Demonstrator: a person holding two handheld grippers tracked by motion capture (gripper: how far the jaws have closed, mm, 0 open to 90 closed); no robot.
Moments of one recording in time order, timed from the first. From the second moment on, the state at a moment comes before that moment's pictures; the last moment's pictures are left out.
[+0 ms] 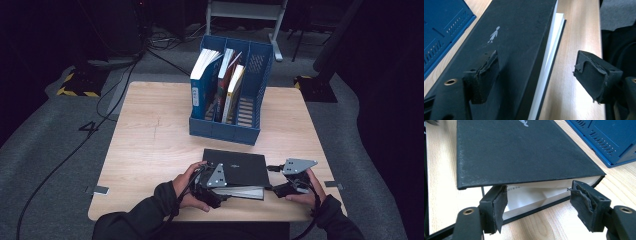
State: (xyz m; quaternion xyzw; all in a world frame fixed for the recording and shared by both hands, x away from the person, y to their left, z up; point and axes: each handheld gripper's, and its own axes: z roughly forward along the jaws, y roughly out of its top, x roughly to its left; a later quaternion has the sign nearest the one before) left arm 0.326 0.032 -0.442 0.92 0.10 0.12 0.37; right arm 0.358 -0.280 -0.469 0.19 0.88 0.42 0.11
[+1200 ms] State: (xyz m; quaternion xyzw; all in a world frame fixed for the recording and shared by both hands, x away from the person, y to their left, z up) left arm 0.334 0.012 -0.433 0.92 0.11 0.15 0.34; right arm 0.354 -0.253 -0.462 0.20 0.87 0.43 0.13
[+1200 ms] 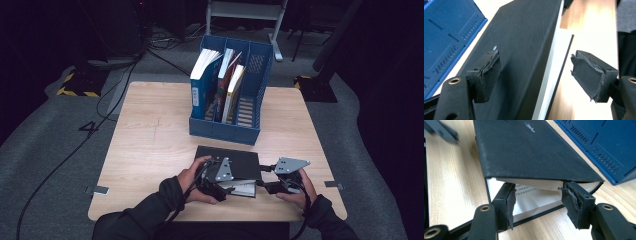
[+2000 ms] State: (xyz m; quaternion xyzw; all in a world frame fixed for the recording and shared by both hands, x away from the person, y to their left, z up) left arm 0.338 -0.009 -0.452 0.92 0.14 0.26 0.25; right arm 0.351 -0.239 -0.460 0.21 0.87 0.44 0.12
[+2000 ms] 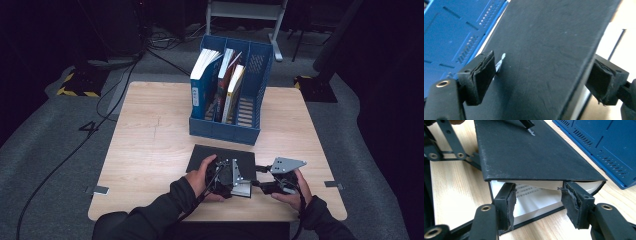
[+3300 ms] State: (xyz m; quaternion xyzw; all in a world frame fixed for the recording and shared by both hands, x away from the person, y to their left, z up) left arm 0.346 0.045 -0.426 0.89 0.16 0.25 0.36; right arm 0.368 -0.264 -0.467 0.26 0.85 0.44 0.12
